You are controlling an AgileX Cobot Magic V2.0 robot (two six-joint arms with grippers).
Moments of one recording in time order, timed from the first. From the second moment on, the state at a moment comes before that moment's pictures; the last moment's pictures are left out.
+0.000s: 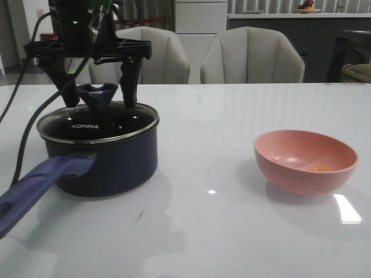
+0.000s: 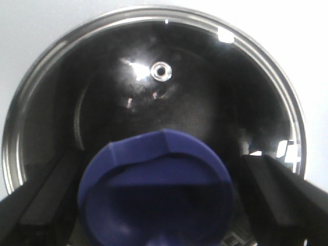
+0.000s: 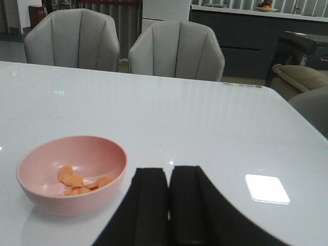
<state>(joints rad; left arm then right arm) -0.45 2.02 -1.81 0.05 1.21 -0.45 0.05 -0.01 0.03 -0.06 0.08 0.04</state>
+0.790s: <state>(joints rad) -0.45 2.02 -1.85 0.05 1.23 -0.45 0.05 -0.01 0.03 -0.06 0.08 0.04</state>
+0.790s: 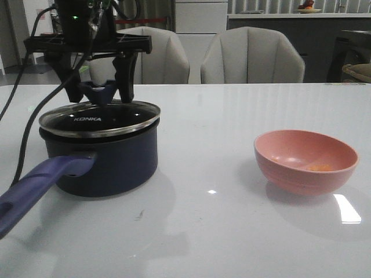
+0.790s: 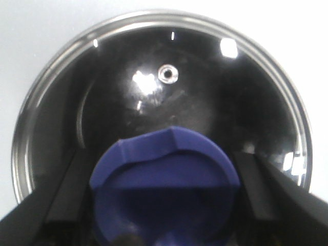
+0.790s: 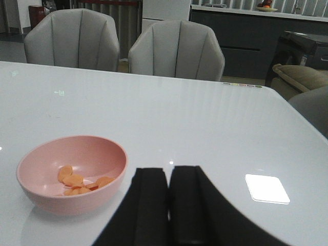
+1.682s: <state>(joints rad) -0.23 1.82 -1.77 0.07 1.22 -0.26 0.05 -0.01 0.03 -0.06 0.08 0.04</state>
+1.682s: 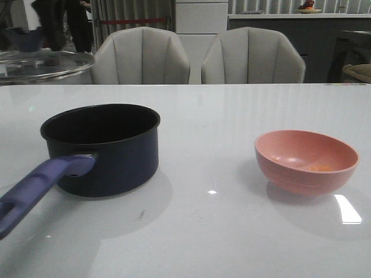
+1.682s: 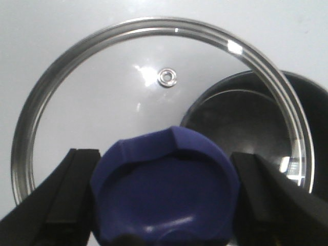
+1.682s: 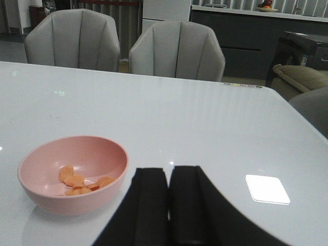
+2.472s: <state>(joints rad) 0.00 1.75 -1.16 0.01 0.74 -0.17 0.05 -0.01 0.03 -0.06 0.08 0.04</state>
